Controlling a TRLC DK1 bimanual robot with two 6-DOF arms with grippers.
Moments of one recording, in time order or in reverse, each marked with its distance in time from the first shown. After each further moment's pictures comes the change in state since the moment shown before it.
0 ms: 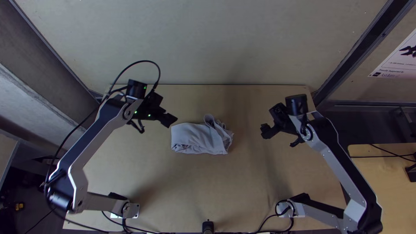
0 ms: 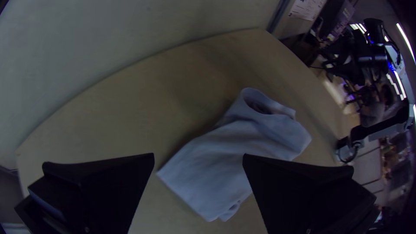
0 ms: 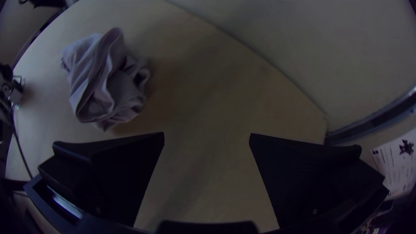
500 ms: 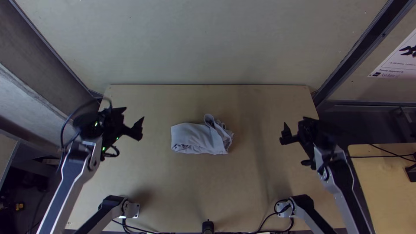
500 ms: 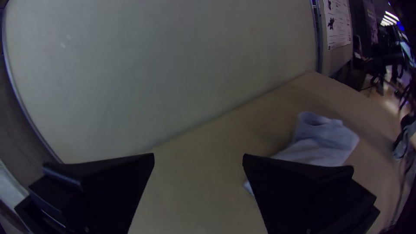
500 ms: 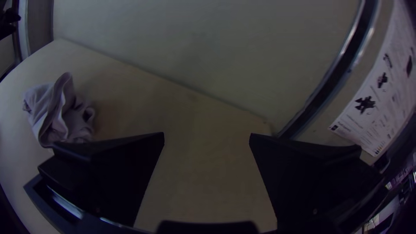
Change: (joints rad) left arm 0.208 -0.626 -0.539 0.462 -0.185 0.171; right arm -0.187 -0.464 -0.439 0.439 0.100 0.022
